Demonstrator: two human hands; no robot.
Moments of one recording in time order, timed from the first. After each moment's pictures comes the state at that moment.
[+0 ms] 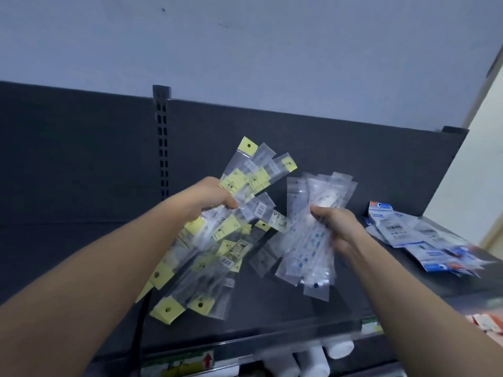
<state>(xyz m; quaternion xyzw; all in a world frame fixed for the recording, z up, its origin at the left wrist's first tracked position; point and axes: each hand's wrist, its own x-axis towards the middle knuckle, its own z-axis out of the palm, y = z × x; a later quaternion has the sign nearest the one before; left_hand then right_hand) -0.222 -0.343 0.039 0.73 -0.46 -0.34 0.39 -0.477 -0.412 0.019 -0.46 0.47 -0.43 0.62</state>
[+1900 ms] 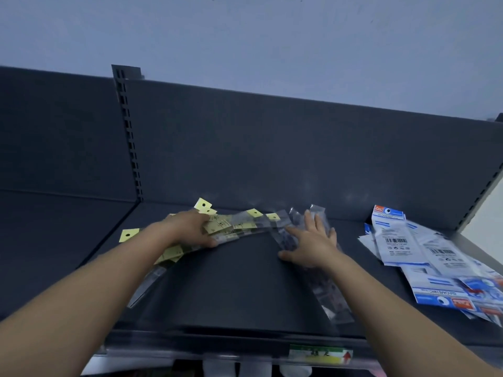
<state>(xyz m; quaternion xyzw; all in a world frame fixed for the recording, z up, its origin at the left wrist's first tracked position) -0.290 -0.383 -0.041 0.85 -0.52 -0.11 -0.01 -0.540 -0.516 -0.047 -0.89 0.44 0.03 0.08</state>
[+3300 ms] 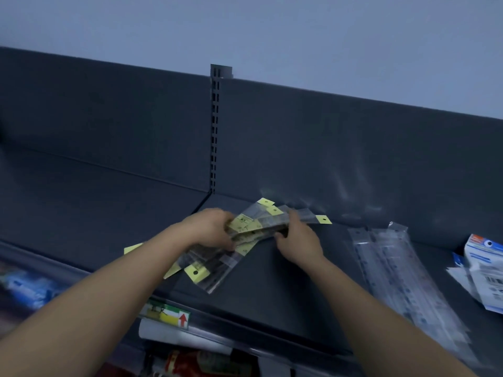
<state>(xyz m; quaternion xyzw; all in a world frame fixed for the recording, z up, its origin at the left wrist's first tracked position) -0.254 -0.289 -0.037 0.87 -0.47 -0.13 0.09 -0.403 -0.431 -0.060 -0.90 0.35 -0.14 0.21</state>
